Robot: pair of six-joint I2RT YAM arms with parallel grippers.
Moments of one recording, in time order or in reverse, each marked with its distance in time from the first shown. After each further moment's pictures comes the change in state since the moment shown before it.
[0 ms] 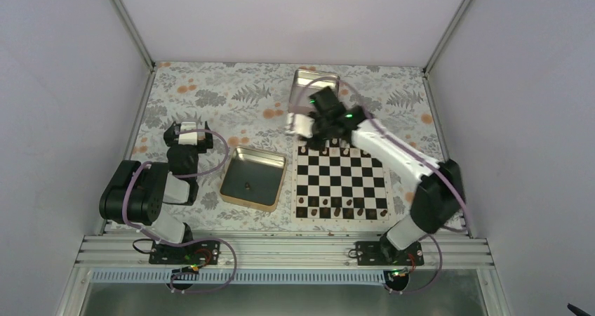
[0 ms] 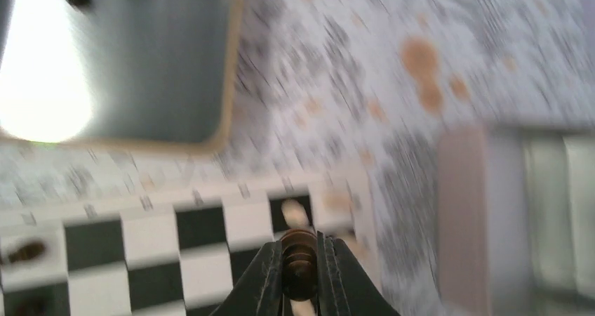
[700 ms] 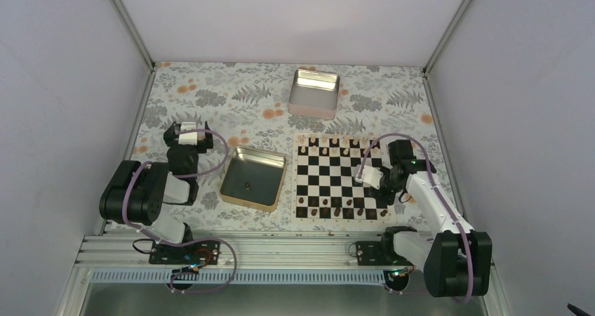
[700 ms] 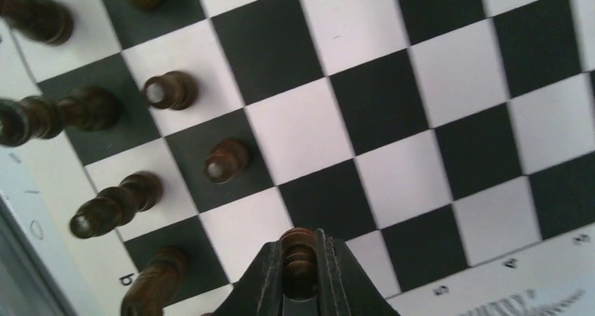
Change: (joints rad) left arm 0.000 0.000 0.000 0.000 0.000 0.000; right arm -0.670 -0.562 -0.735 -0.199 -0.010 -0.339
